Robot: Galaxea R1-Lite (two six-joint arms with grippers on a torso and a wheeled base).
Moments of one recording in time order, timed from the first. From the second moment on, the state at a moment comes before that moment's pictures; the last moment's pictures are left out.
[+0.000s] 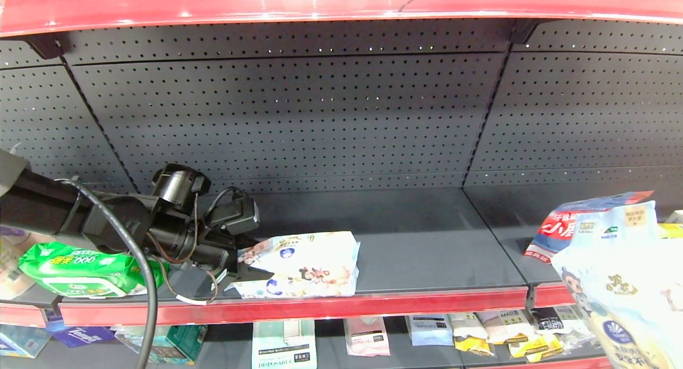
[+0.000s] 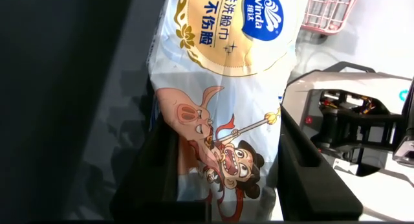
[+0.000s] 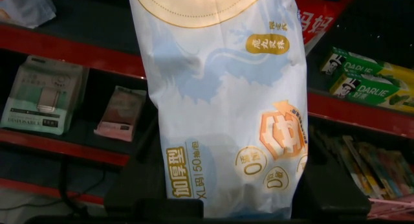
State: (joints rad) left arm -0.20 1.92 -0.94 0.02 -0.67 0.93; right arm -0.01 0.04 -0.11 0.17 0.11 -0.24
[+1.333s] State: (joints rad) left arm -0.20 1.86 -0.92 -0.06 -0.68 0.81; right arm -0.01 0.04 -0.11 0.17 0.11 -0.23
